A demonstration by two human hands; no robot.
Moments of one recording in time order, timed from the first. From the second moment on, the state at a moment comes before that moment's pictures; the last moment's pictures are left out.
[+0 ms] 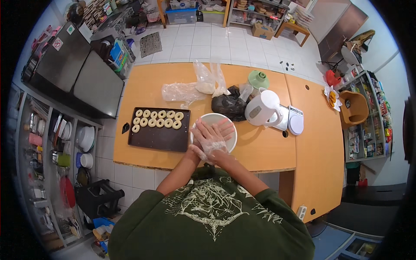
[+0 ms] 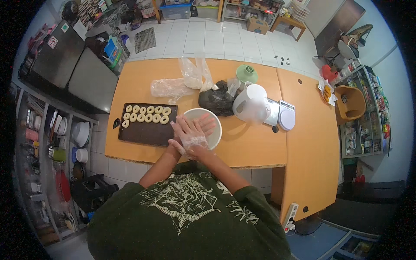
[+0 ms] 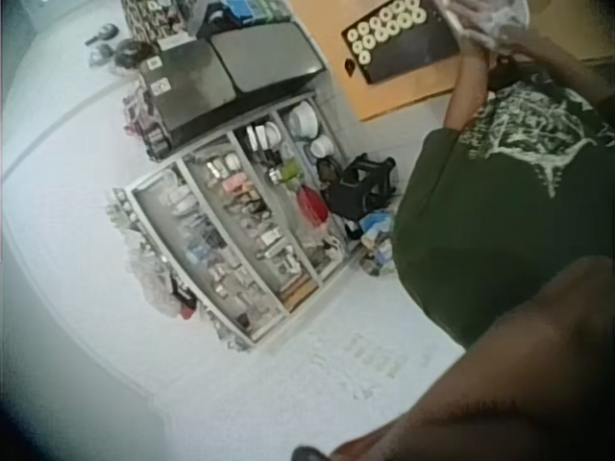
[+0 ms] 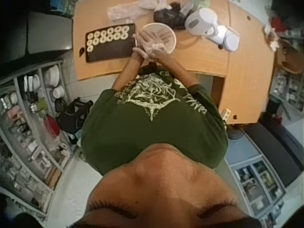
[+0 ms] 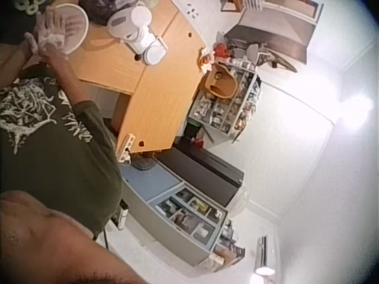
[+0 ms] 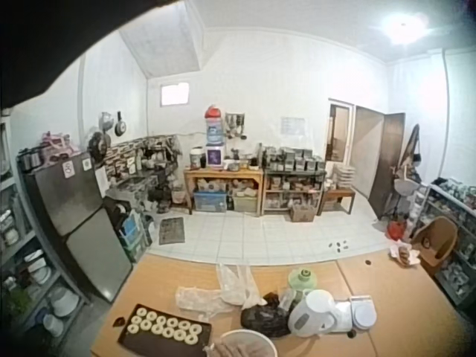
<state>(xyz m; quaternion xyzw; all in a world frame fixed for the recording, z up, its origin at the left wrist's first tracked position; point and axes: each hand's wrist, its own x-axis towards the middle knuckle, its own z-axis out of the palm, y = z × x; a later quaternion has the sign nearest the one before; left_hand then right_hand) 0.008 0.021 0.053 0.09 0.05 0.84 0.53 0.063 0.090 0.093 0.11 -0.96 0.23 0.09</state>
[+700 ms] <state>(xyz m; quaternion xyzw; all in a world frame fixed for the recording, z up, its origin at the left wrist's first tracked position) 0.026 0.024 0.042 0.11 0.07 0.82 0.55 0.057 0.113 0.075 -0.08 -0.95 0.31 0.01</state>
